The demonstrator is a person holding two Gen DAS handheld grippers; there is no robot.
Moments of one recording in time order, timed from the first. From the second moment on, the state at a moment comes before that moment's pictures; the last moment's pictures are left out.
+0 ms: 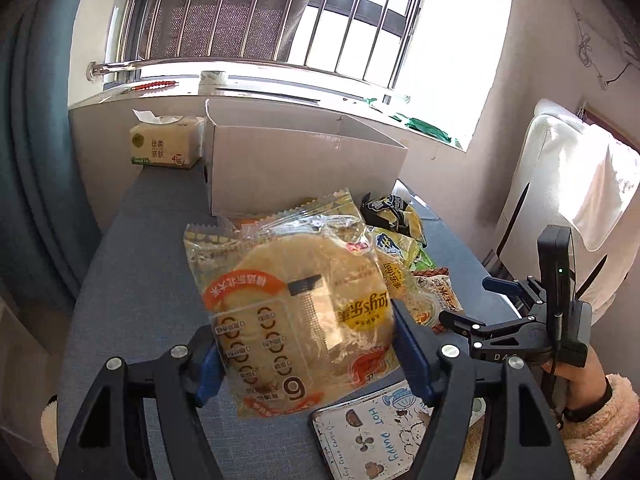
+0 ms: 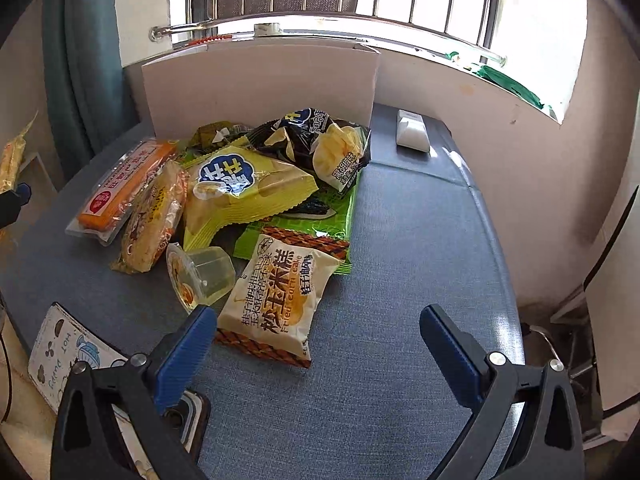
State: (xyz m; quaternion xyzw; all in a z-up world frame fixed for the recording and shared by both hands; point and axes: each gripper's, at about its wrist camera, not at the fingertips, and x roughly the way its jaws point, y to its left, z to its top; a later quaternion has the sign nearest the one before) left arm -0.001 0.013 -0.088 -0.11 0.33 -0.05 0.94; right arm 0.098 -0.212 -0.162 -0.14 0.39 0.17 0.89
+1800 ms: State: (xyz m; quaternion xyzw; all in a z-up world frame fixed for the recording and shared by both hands) left arm 0.261 0.115 -0.010 -0.07 0.34 -0.02 0.94; right arm 0.335 -0.131 -0.010 0.02 0.36 0.25 0.90
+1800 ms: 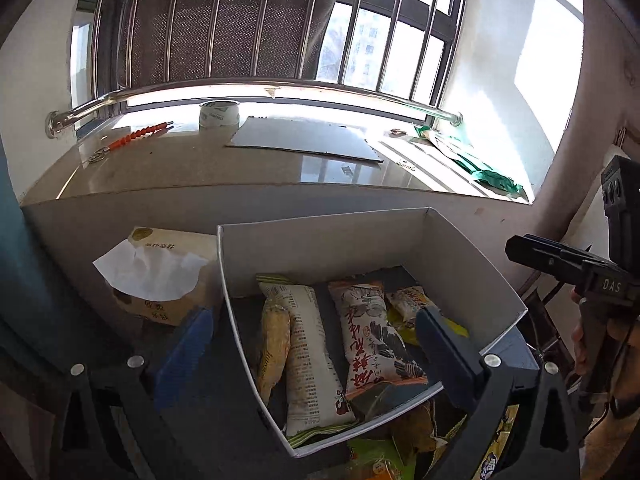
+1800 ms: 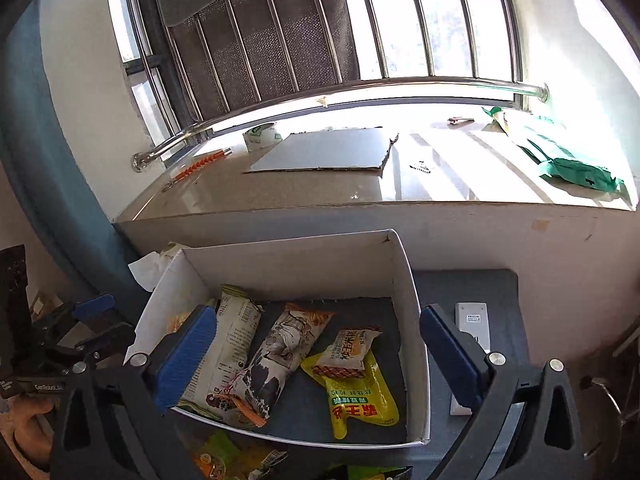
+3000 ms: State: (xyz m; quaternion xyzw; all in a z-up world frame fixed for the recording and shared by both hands) left arm 0.017 0.036 -0.074 -0.12 0.30 -0.10 0.94; right arm 0.064 -0.209 -0.124 -0.08 0.34 0.25 0.90
